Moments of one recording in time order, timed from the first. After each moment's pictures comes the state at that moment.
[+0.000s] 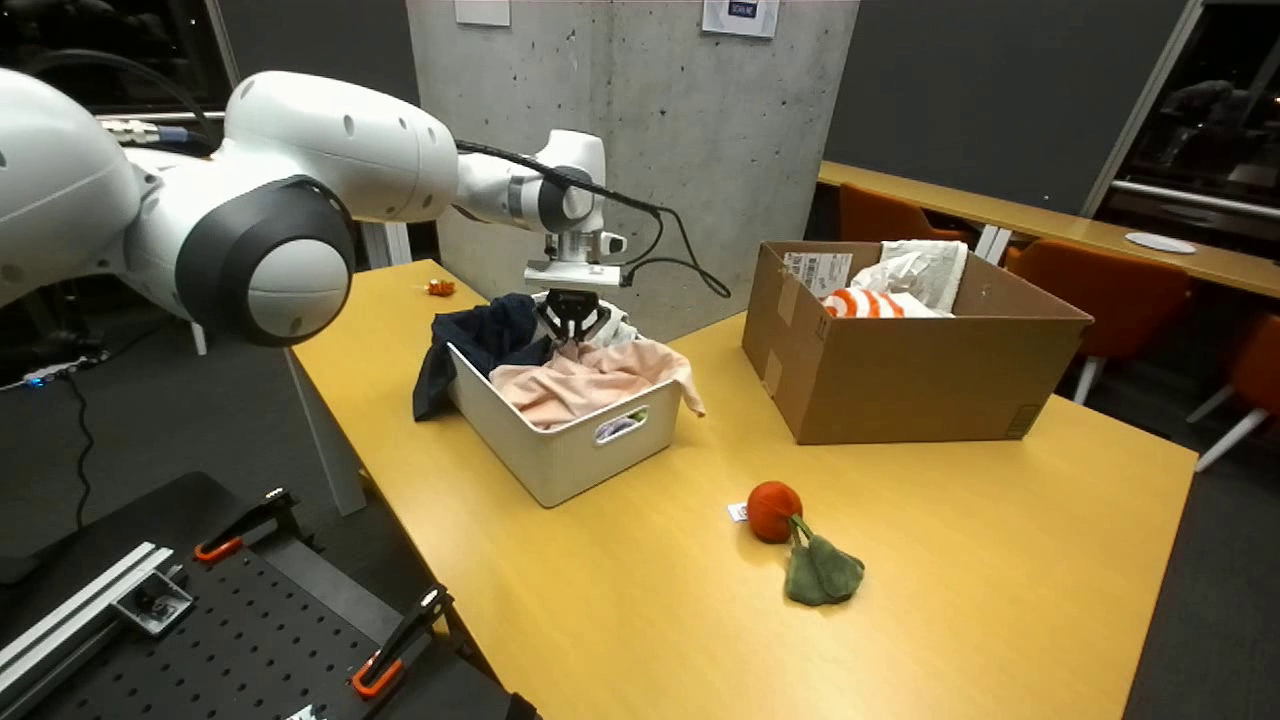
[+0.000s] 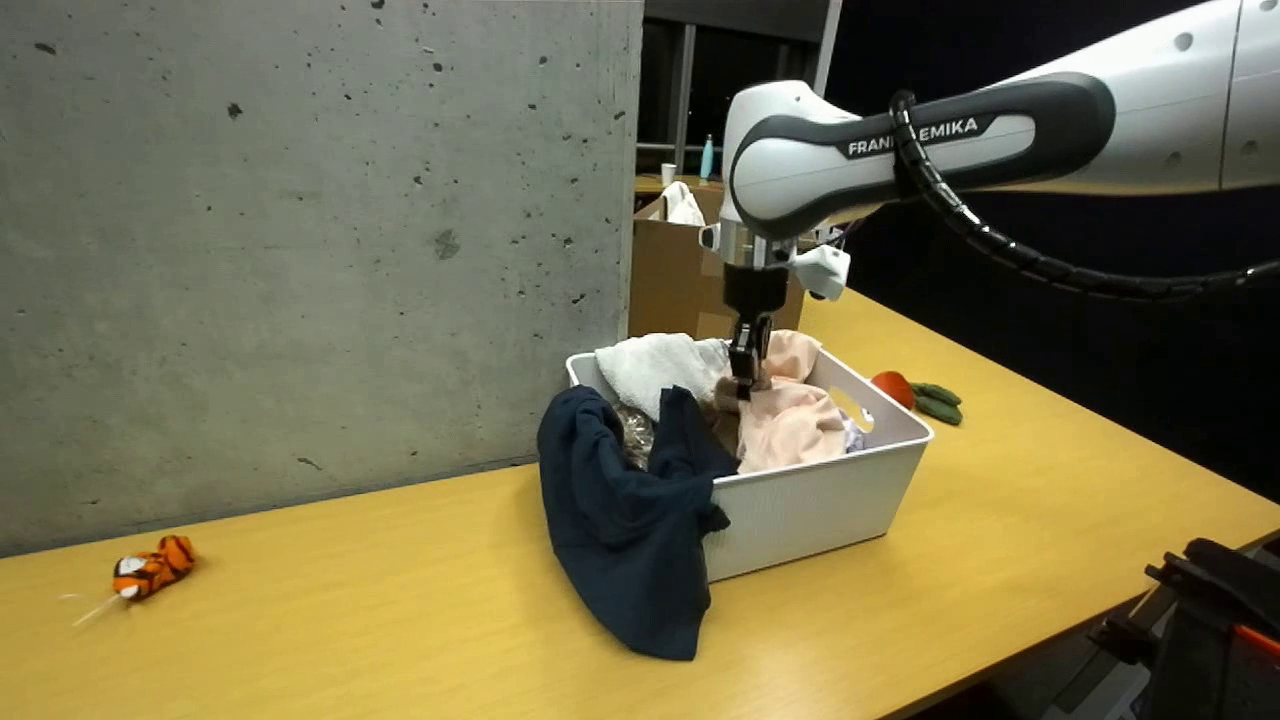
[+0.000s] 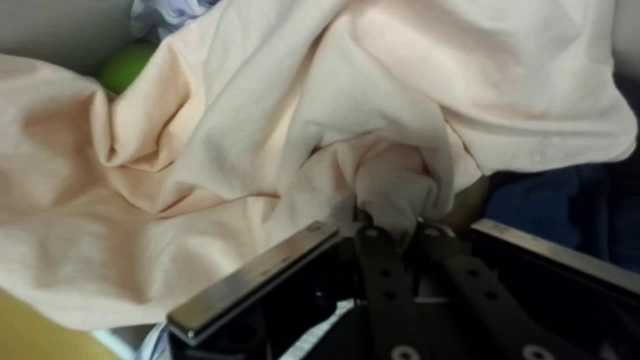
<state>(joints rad) 0.03 1.30 0.07 -0.58 -0.13 1.80 -0.45</state>
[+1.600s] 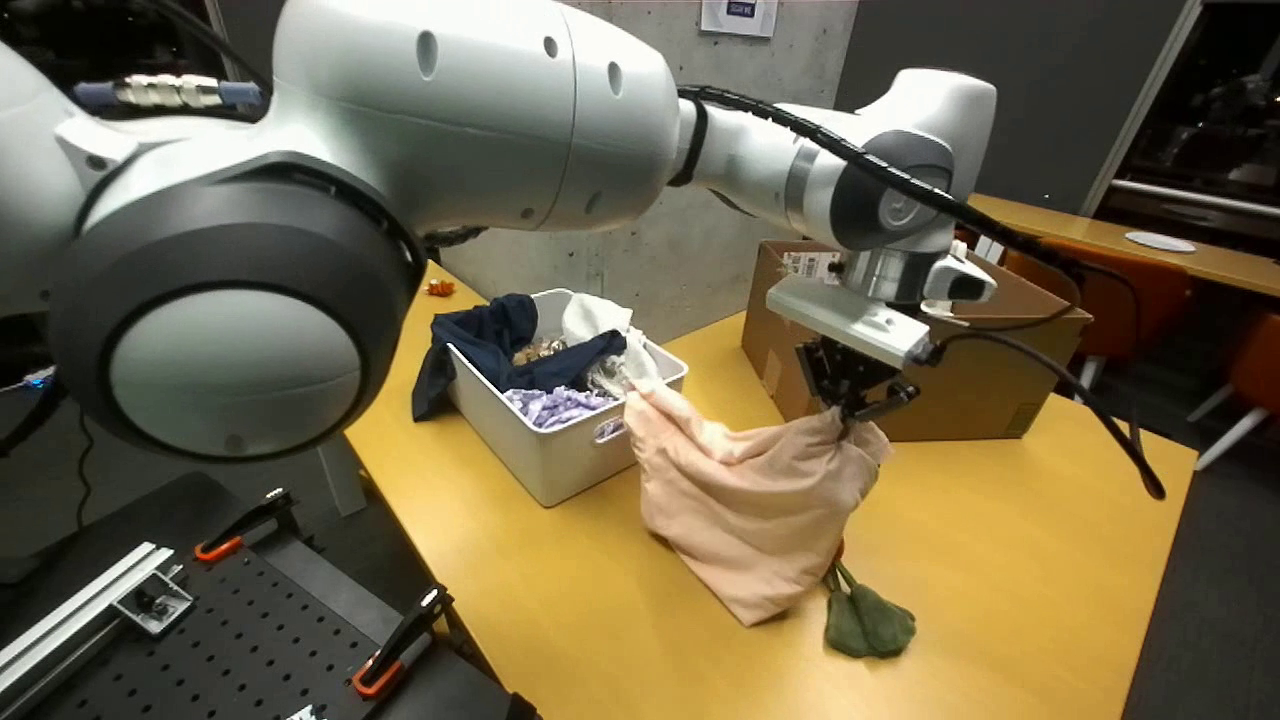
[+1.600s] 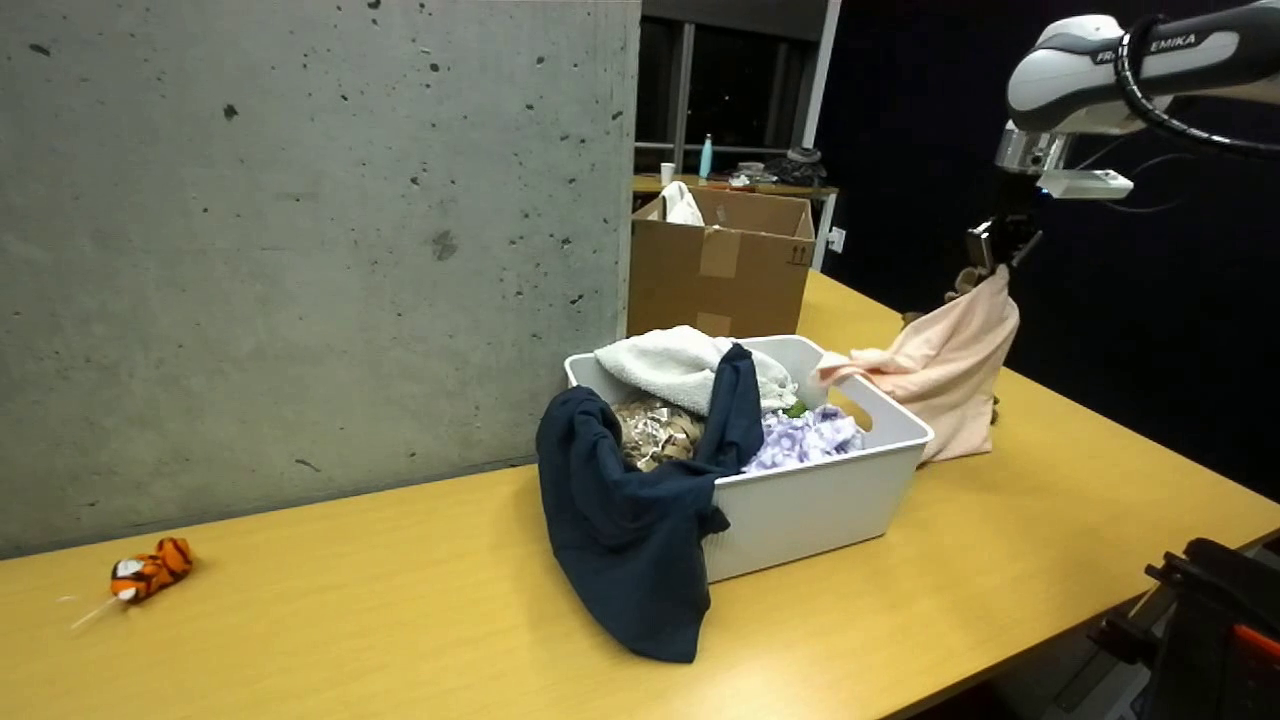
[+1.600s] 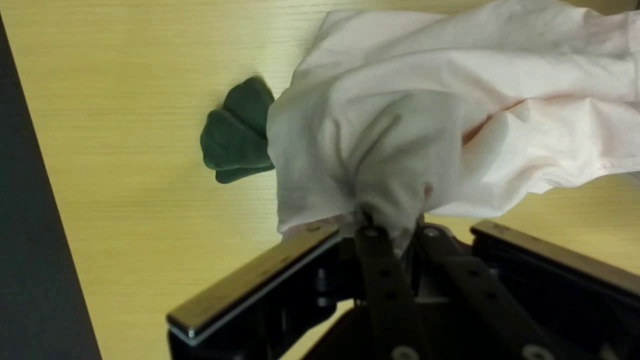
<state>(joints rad) -0.54 1.16 0.04 -0.58 -0.07 1.75 -0.18</state>
